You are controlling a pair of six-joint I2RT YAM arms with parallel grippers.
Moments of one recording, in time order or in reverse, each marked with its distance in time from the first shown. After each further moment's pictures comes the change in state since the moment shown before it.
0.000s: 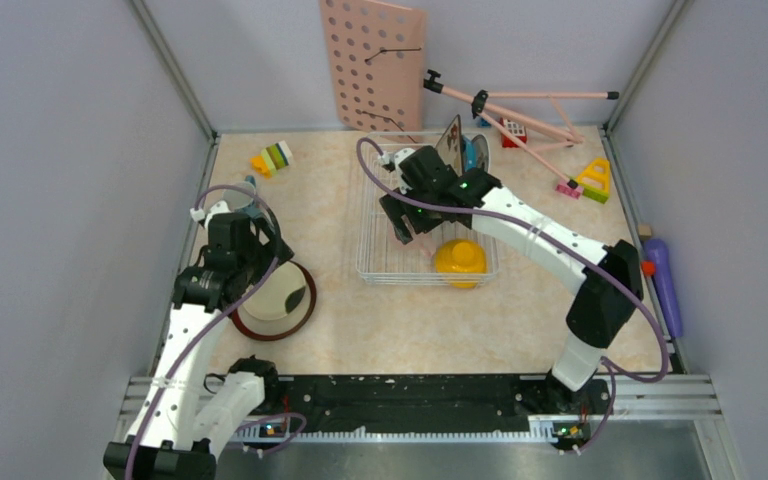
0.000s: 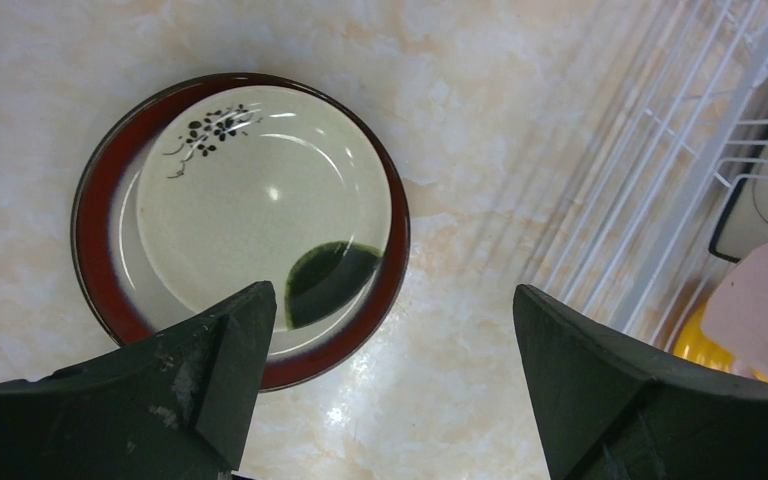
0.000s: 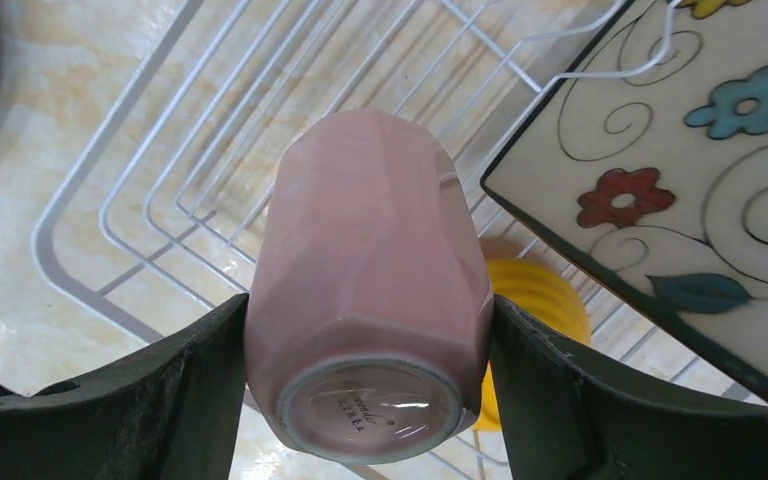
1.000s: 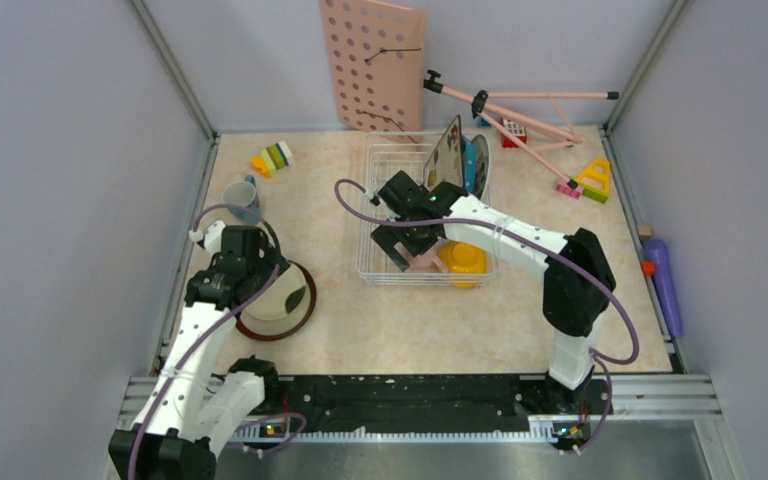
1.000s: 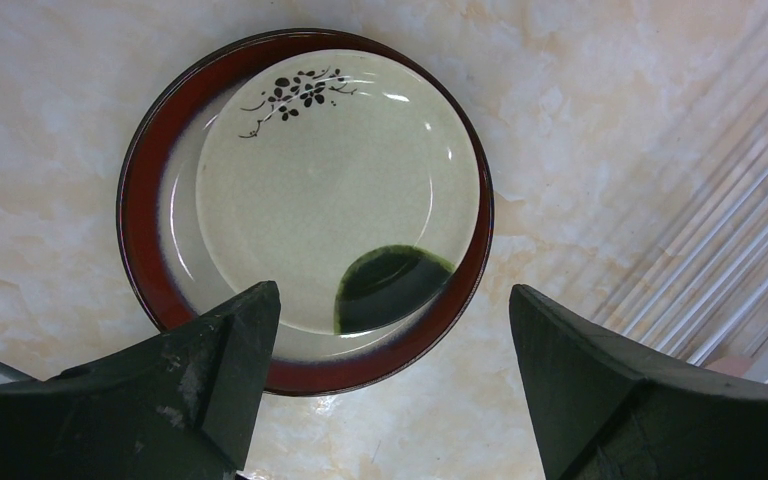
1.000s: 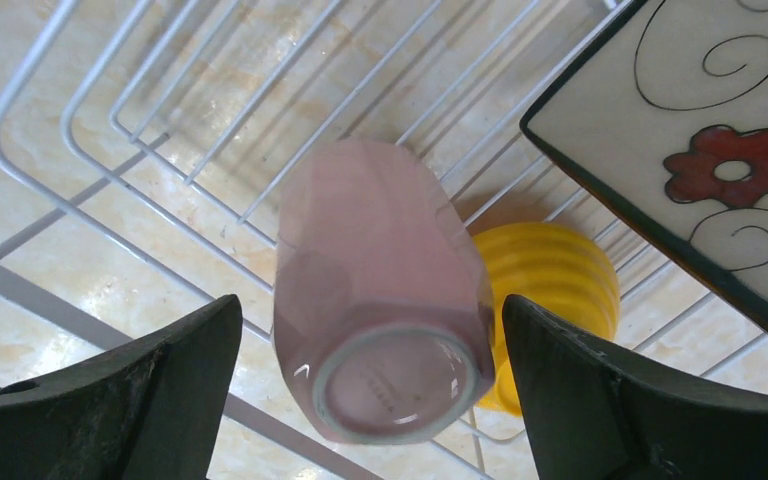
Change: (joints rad) left arm 0.001 0.011 -0.117 0.004 -0.115 -0.130; right arm 0.045 0.098 -0.036 -0.082 0.033 -0.061
